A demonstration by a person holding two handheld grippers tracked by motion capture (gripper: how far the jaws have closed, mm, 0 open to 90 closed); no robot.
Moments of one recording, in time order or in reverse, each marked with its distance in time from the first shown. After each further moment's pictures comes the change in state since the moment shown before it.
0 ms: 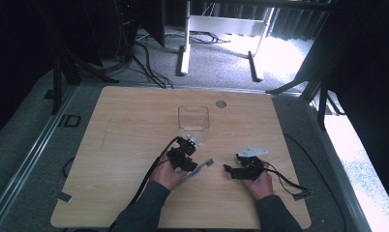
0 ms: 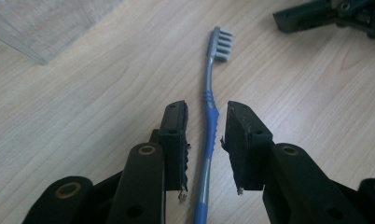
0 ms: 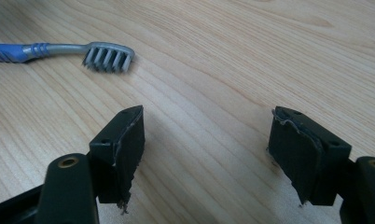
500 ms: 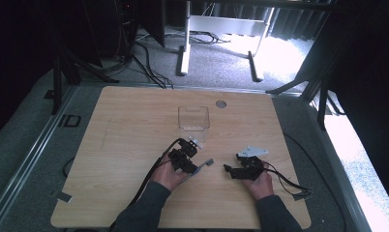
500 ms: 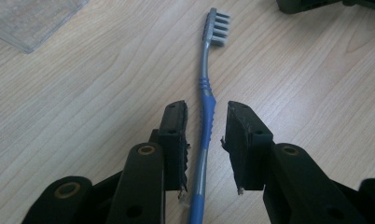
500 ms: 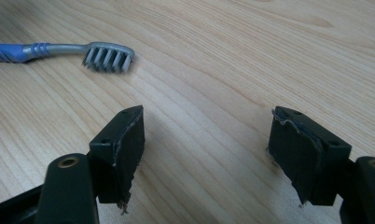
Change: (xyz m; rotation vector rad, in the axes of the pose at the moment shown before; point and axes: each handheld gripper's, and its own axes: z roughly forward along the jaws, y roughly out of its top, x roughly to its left) left arm -0.003 0.001 0.004 0.054 0.003 0.015; right arm 0.000 0.000 0.000 0.000 0.000 0.001
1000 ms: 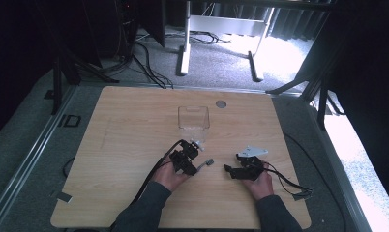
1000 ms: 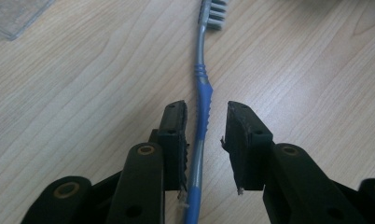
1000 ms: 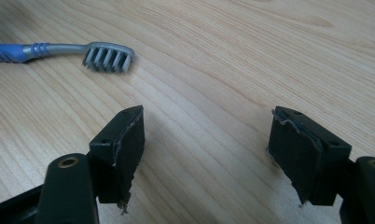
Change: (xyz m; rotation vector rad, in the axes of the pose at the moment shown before) left arm -0.004 0.001 0.005 0.058 0.000 0.015; right arm 0.000 0.000 0.000 0.000 0.000 0.000
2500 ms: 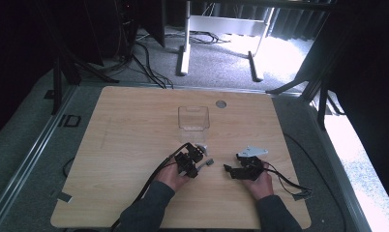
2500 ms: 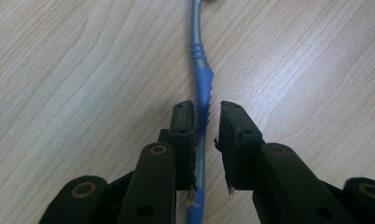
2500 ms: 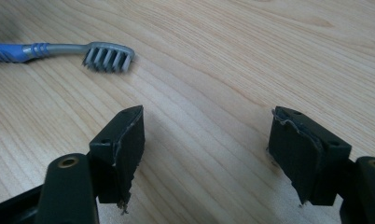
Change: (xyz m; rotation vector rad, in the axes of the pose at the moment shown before) left arm -0.008 0.008 0.019 0.127 0.042 0.071; right arm 0.000 0.000 0.000 -0.001 0.000 0.000
